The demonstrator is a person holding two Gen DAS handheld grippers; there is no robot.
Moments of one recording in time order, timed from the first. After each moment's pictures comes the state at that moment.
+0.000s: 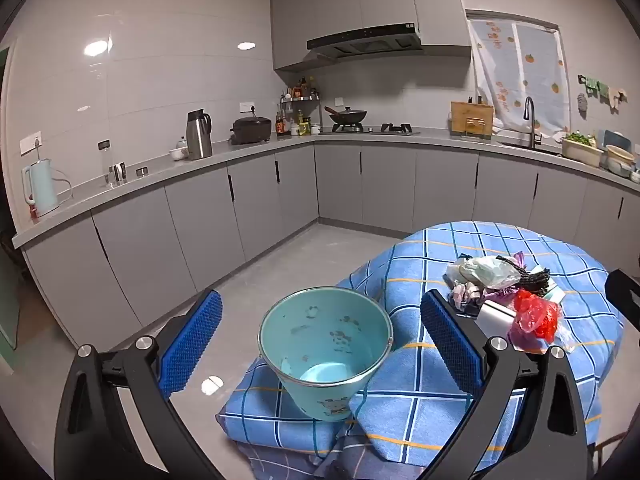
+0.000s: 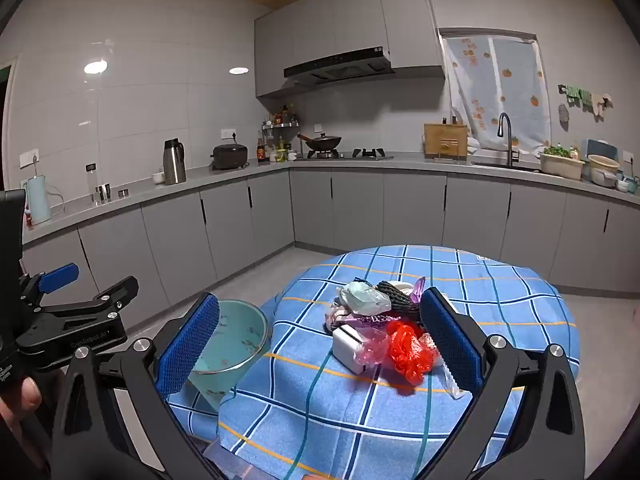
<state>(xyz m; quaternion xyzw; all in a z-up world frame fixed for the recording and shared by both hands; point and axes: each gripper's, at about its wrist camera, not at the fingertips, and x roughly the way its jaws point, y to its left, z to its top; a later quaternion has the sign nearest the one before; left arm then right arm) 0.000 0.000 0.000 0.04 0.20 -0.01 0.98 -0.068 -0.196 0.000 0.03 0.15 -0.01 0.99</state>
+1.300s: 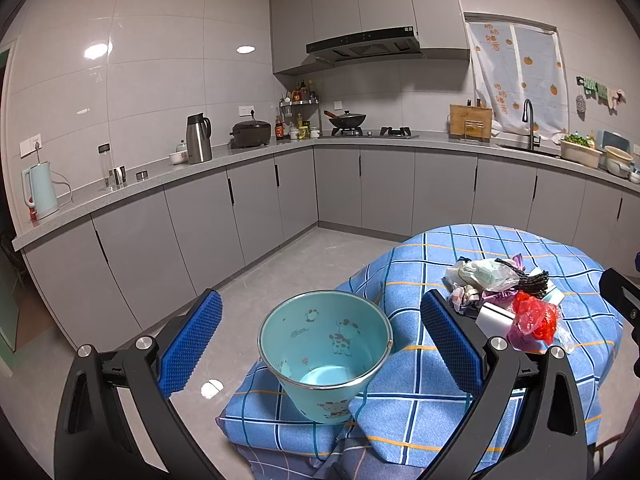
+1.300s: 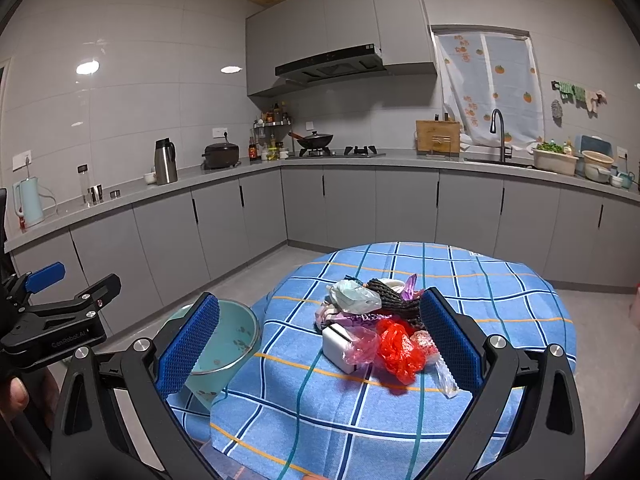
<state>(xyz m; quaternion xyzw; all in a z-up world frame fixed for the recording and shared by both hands) -0.002 0.002 0.003 0.04 0.19 -0.01 0.98 -0.062 -0.207 -0.009 0.04 0.15 -0.02 0.99</state>
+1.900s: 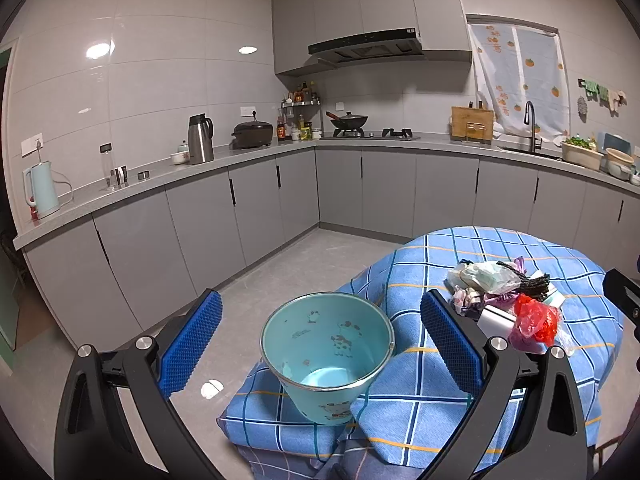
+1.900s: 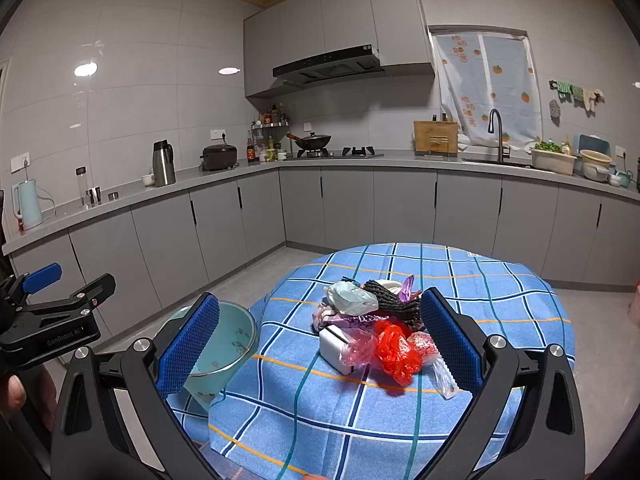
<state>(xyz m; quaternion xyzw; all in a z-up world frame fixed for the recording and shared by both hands) -0.001 0.004 0.007 0.04 0.19 -0.01 0.98 -0.066 -0.211 -0.004 0.05 0.15 -0.02 0.99</state>
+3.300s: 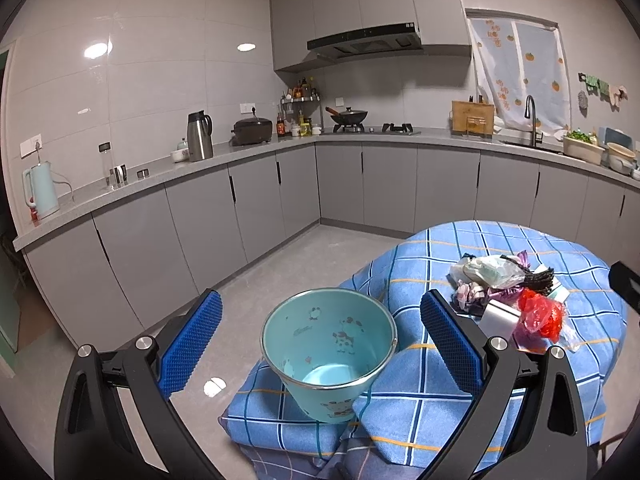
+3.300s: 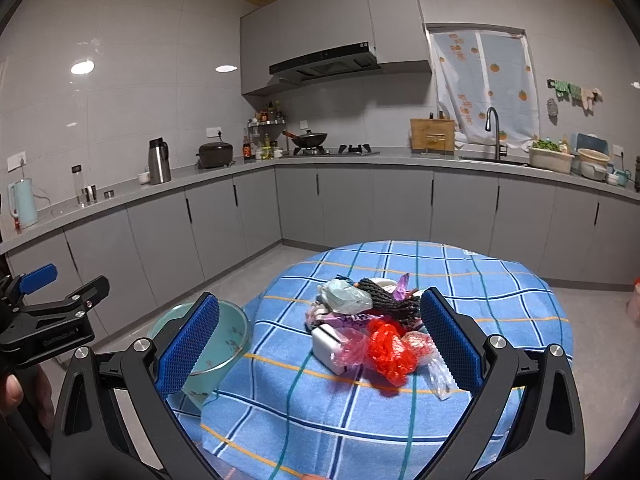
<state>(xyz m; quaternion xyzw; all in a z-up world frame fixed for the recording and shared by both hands) 0.007 0.003 -0.002 0.04 0.20 -0.01 0.98 -0.056 -0.216 -0.009 0.04 0.16 -0.03 0.99</state>
